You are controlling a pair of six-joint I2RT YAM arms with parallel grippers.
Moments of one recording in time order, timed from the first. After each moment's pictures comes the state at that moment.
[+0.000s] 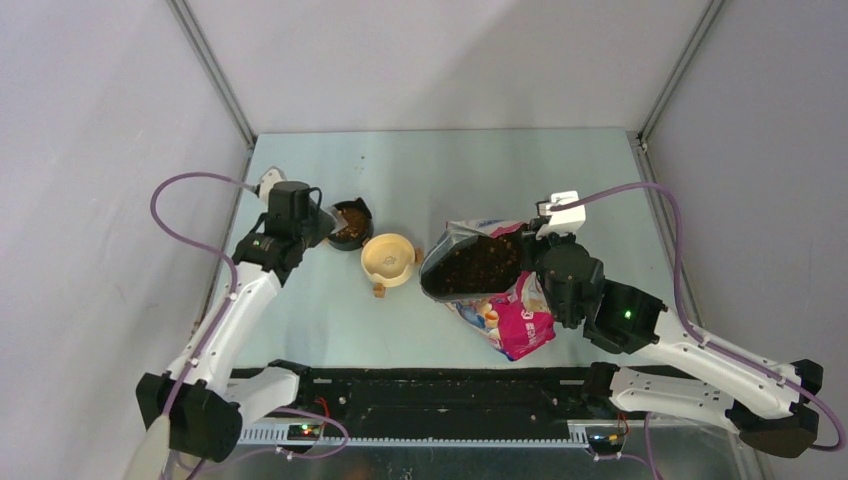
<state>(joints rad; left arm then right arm) -0.22 1.09 0.97 -0.55 -0.26 -0.82 1.09 0.84 0.97 -0.32 0.92 0.18</state>
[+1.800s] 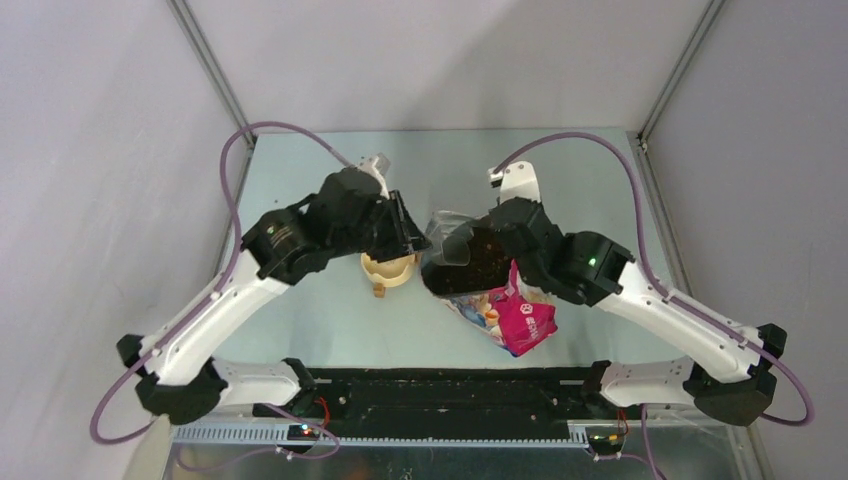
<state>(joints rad) -0.86 1.17 1.49 -0.92 0.00 -0.93 1.00 1.19 1.42 -0.84 0.80 0.24</state>
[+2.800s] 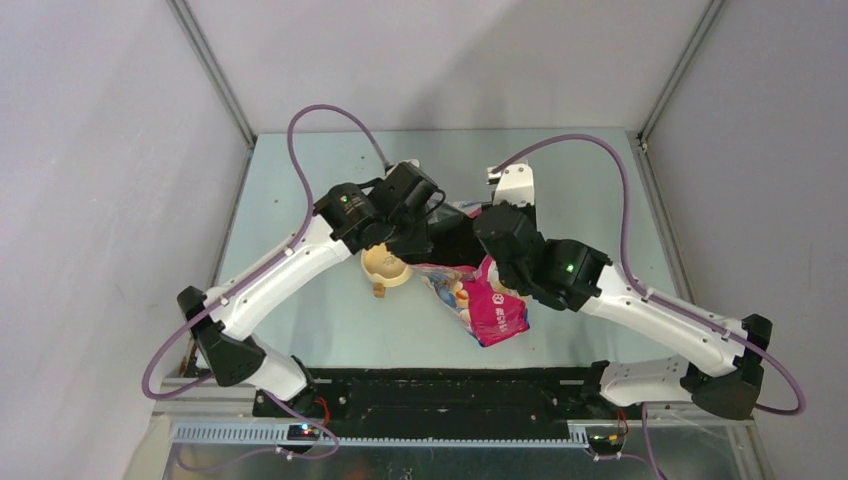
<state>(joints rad) -0.87 1.49 1.66 -1.15 -0.23 -0.82 1.07 1.22 1.32 -0.58 1.04 0.27</state>
